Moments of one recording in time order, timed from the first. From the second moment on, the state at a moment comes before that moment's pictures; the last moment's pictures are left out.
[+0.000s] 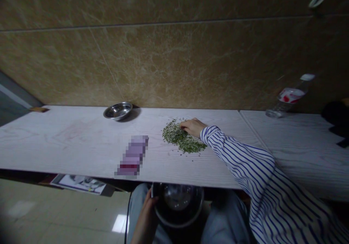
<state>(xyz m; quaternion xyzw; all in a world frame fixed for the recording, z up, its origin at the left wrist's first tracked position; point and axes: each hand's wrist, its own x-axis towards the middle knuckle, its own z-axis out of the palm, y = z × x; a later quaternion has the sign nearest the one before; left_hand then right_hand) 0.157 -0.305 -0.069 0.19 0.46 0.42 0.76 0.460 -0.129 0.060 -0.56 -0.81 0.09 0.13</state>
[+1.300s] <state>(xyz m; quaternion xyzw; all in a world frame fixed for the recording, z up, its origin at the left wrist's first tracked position) 0.146 -0.294 -0.092 0.20 0.50 0.41 0.73 0.437 -0.045 0.053 -0.68 -0.72 0.04 0.08</state>
